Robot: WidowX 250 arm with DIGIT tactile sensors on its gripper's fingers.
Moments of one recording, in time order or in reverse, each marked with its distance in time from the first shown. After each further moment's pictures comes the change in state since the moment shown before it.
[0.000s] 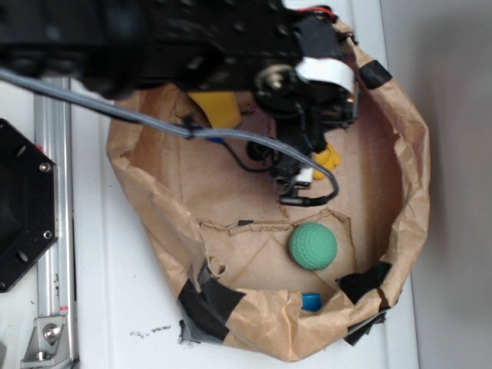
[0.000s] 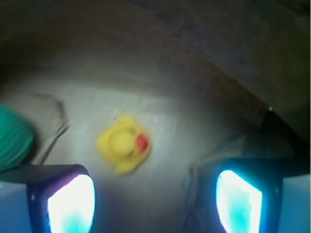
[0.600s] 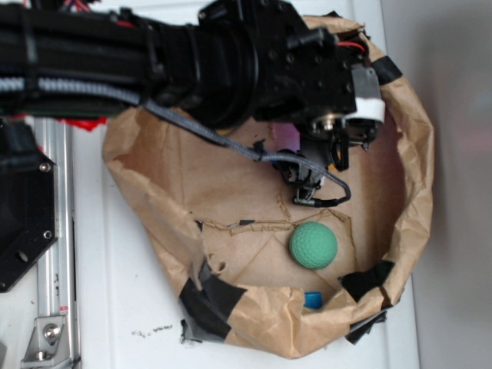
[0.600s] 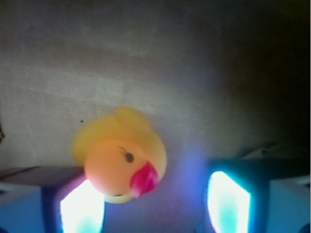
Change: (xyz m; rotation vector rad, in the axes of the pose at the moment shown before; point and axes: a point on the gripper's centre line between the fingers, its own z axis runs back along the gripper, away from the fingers) arm 0.000 0.000 -0.043 0.052 0.124 -0.039
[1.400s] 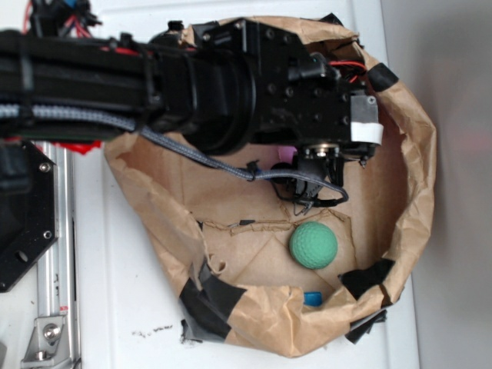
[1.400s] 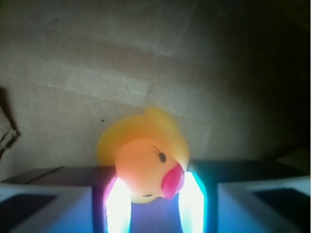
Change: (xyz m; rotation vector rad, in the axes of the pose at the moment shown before) arm -0.003 -0.008 -0.002 0.022 0.007 -0.015
